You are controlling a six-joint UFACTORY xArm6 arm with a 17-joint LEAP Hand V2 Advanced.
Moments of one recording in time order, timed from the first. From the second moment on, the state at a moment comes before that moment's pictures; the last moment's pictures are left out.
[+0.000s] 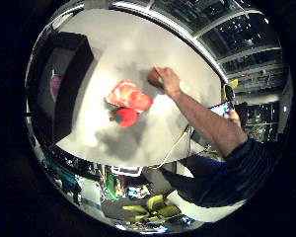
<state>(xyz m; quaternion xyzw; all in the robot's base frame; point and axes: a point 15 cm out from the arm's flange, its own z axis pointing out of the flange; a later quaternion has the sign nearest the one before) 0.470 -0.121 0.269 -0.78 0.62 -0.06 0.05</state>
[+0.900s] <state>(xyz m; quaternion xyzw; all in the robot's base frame) 0.524 -0.214 0.084 -0.77 0.64 -0.01 -0.01</state>
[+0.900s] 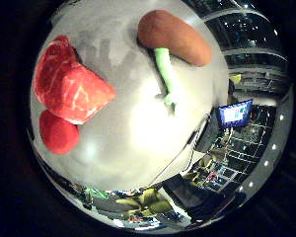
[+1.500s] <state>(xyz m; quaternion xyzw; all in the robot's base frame) 0.531 -0.234 0.069 -0.77 0.64 -0.02 -0.06</state>
